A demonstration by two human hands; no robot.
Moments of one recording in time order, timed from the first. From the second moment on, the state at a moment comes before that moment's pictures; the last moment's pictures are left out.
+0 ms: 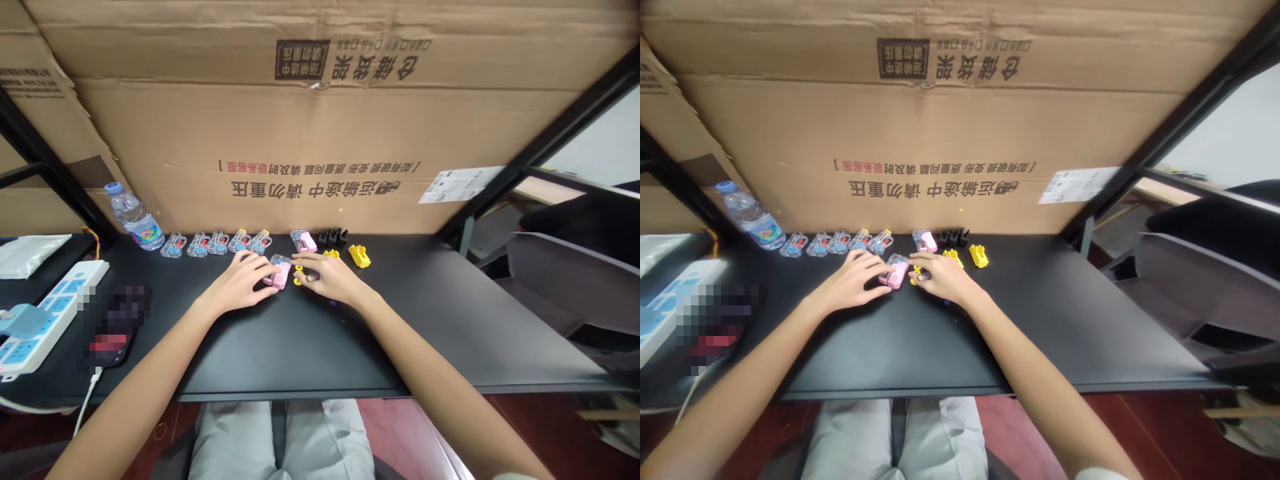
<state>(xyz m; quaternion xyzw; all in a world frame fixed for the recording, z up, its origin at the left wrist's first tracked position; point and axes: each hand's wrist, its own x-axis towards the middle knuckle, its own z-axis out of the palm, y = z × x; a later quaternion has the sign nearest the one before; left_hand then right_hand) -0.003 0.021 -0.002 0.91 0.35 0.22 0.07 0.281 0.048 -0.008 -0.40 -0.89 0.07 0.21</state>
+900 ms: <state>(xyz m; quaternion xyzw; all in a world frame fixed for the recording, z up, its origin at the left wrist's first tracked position) -0.005 0.029 0.003 0.76 0.43 0.38 0.30 0.264 0.034 -0.005 -0.33 -0.86 0.08 0.38</state>
